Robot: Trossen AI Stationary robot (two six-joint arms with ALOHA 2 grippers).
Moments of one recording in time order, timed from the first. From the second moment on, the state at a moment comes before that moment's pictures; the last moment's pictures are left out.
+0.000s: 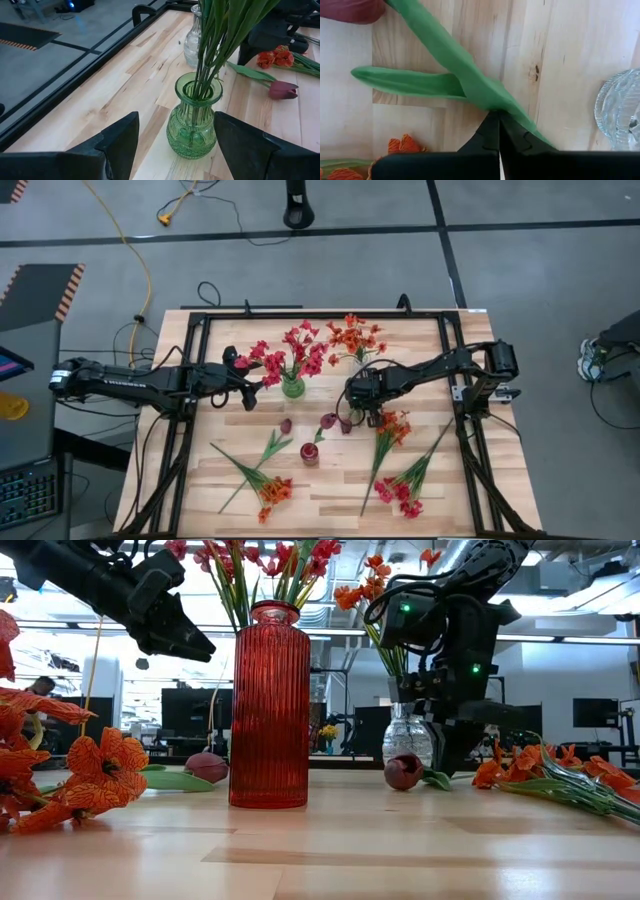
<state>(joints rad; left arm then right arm) 0.03 0.79 0.44 -0.12 -0.42 -0.17 -0.02 1.75 0.97 -0.57 0.12 -0.17</state>
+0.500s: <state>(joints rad) 0.03 0.79 0.44 -0.12 -0.42 -0.17 -0.02 1.75 0.97 -0.57 0.13 -0.08</state>
